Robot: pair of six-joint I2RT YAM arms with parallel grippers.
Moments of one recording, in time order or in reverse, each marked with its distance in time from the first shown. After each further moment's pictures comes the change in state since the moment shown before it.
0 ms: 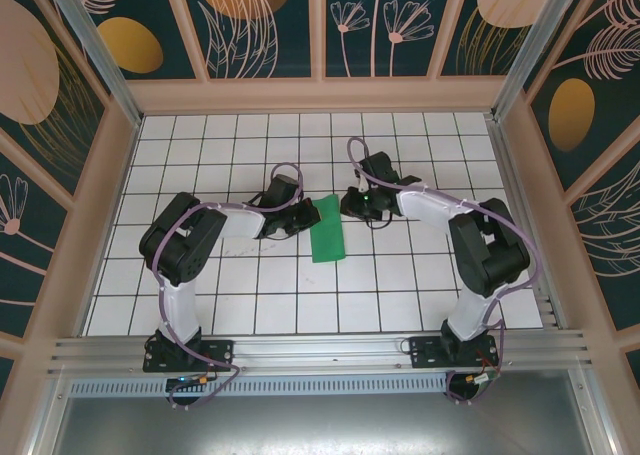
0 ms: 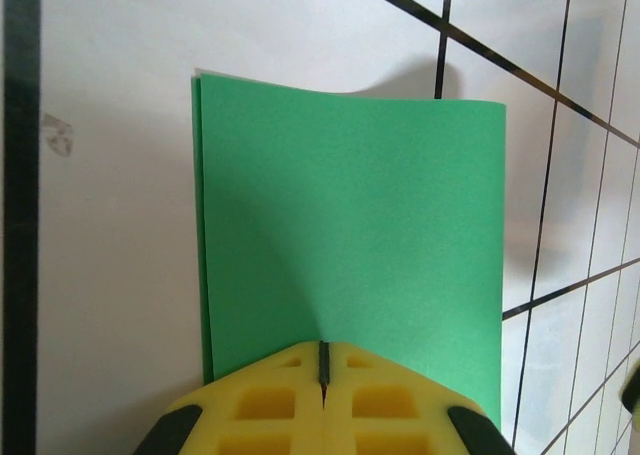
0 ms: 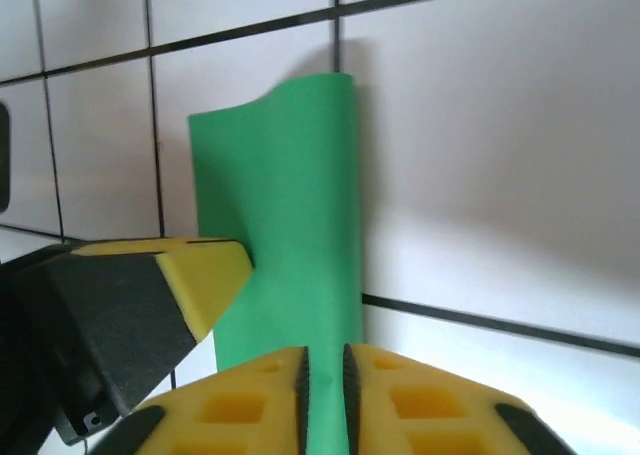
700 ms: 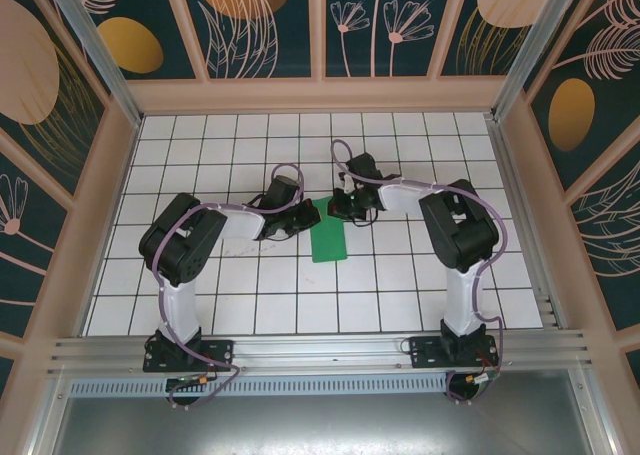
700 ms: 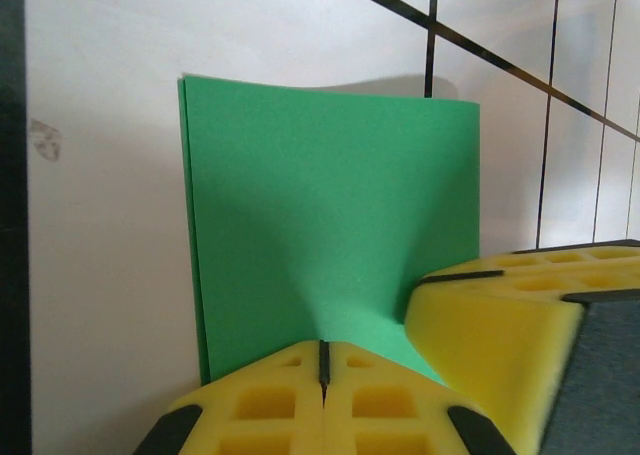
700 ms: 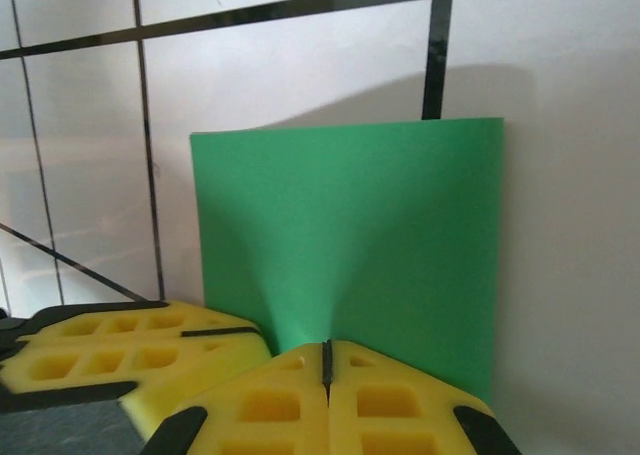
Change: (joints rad) left arm -0.002 -0.005 -0.014 0.019 -0.008 0.026; right arm 0.018 0.231 0.117 0.073 -0.115 -0.014
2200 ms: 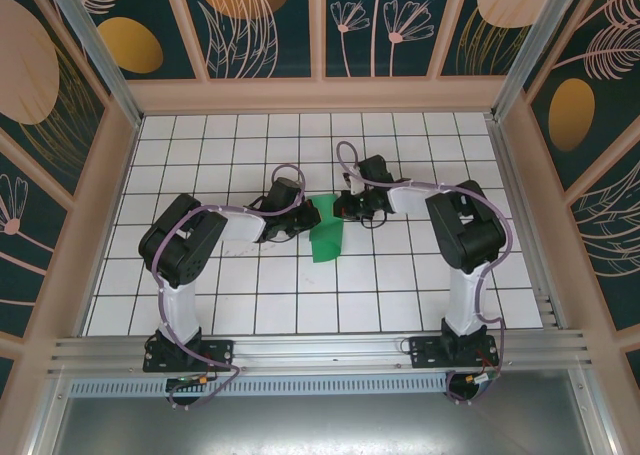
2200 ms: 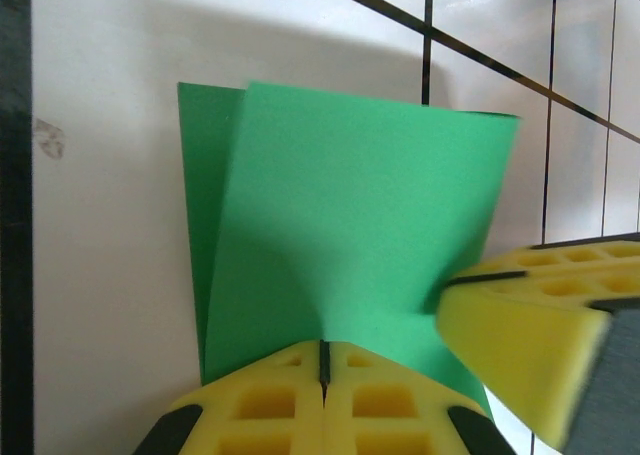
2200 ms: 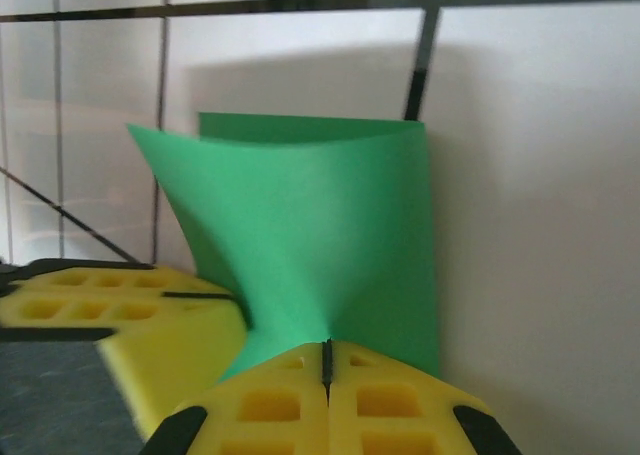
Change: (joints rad) left arm -0.014 -0.009 -0.022 0.019 -0.047 0.007; right arm -0.058 -0.023 -0.085 0.092 -0.085 -0.129
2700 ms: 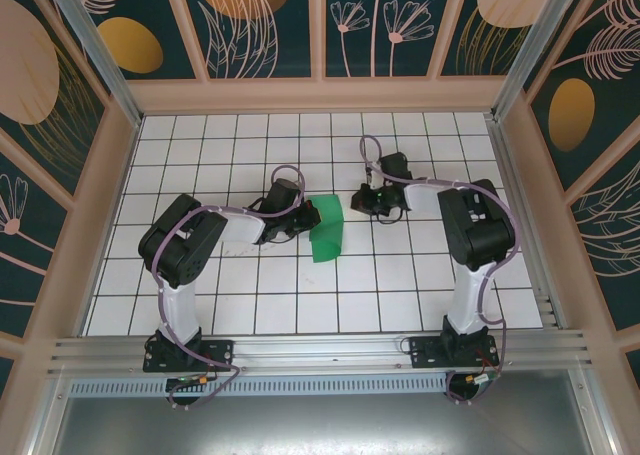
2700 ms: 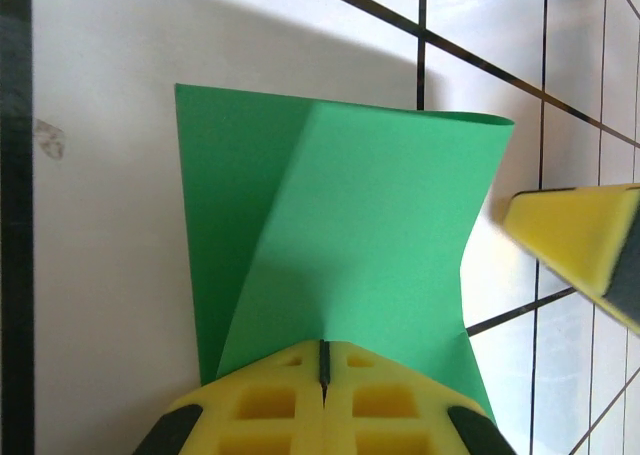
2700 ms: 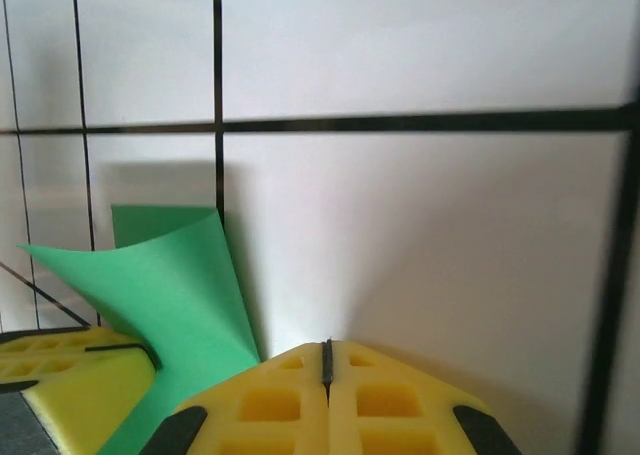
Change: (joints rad) left arm 0.000 -0.002 -0.018 0.034 -0.001 0.000; right arm -0.127 -0.035 -0.046 0.043 0.002 0.032
